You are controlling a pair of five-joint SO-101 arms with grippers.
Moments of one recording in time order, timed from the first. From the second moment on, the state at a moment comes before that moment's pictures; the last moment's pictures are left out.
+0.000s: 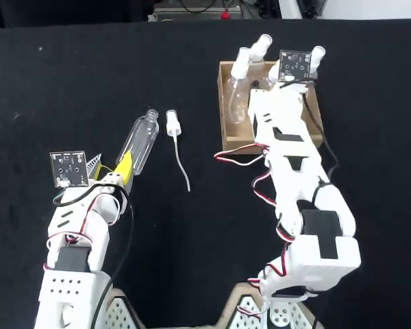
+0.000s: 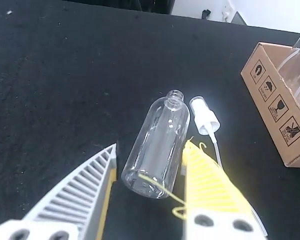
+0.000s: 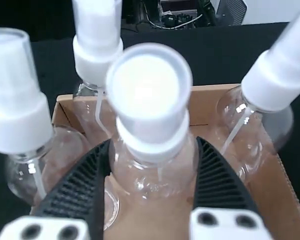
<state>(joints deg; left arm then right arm) -2.4 -87.1 94.9 19.7 6.4 2.4 7.4 35.4 -6.7 -0.9</state>
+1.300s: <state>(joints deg) -2.4 -87.1 94.9 19.7 6.4 2.5 7.4 35.4 -6.7 -0.9</state>
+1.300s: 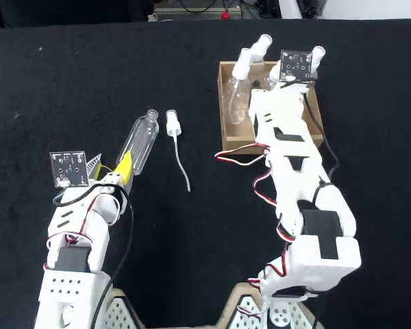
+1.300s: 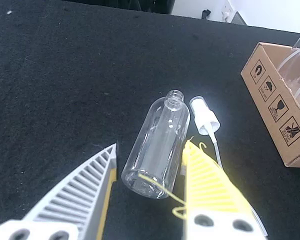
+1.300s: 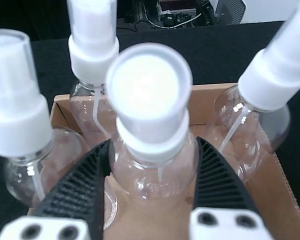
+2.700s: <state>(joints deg) -2.4 -87.1 94.9 19.7 6.4 2.6 13.7 30.4 -2.9 -0.9</state>
